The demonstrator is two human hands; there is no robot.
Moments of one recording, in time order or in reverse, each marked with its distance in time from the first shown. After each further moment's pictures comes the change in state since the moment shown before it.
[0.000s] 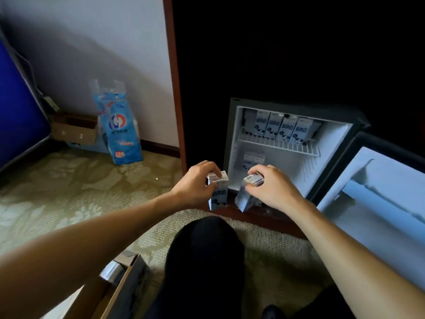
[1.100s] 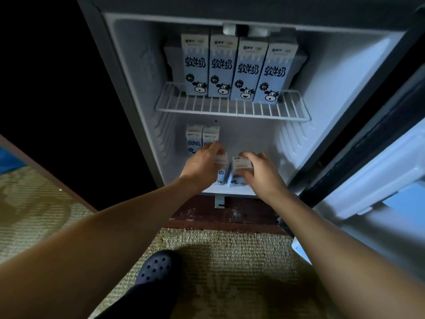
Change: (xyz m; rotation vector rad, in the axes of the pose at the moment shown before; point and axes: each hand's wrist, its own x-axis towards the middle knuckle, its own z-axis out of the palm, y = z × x) left_hand 0.254 -0.088 0.285 0.089 -0.176 0.013; right_hand 0.159 0.272 0.111 0.068 0.088 0.237
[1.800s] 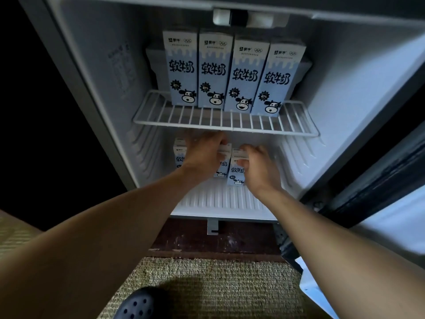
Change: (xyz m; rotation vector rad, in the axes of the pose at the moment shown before) left_hand 0.090 0.000 0.013 0.208 0.166 0.082; right_hand 0.079 0.015 0.015 -0.076 0.194 0.070
